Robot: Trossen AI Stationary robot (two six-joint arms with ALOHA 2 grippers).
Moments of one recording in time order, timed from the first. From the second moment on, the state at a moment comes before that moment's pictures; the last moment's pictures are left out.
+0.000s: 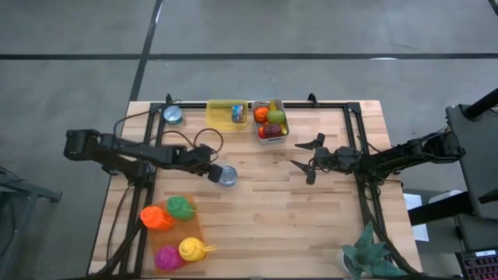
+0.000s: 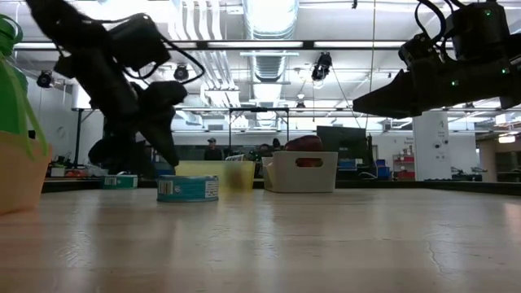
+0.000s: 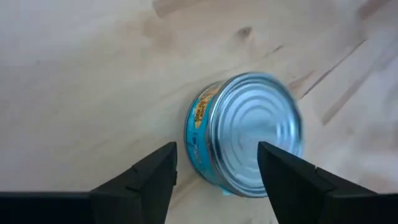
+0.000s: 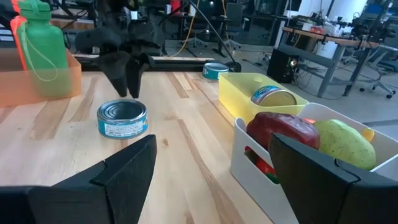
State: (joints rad) left arm 0.08 1.30 0.51 -0.14 -0.05 -0.99; right arm -0.06 1.11 0.09 0.92 0.26 -0.05
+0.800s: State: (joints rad) left arm 0.11 1.25 0.21 0.40 0.05 -0.73; right arm -0.06 1.11 0.09 0.92 0.26 -0.05
